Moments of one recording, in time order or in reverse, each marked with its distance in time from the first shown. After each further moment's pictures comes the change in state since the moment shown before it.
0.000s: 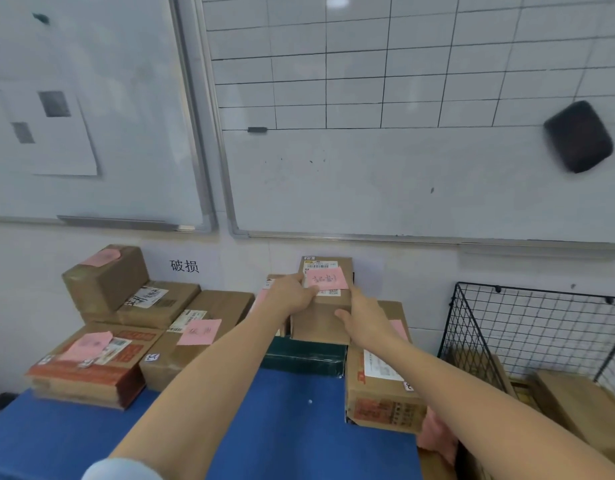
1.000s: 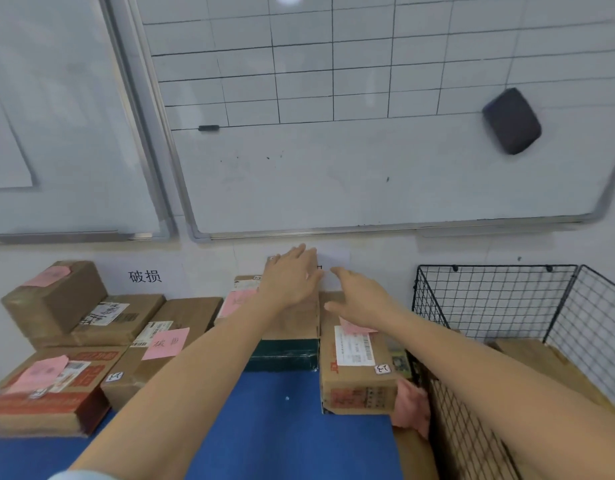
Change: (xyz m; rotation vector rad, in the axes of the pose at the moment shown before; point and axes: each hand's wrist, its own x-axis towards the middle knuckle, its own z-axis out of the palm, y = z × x) left_hand -0.006 0.049 0.010 0.346 0.115 0.440; right_hand -0.011 0.015 -0.058 -0.367 -0.025 -0.153
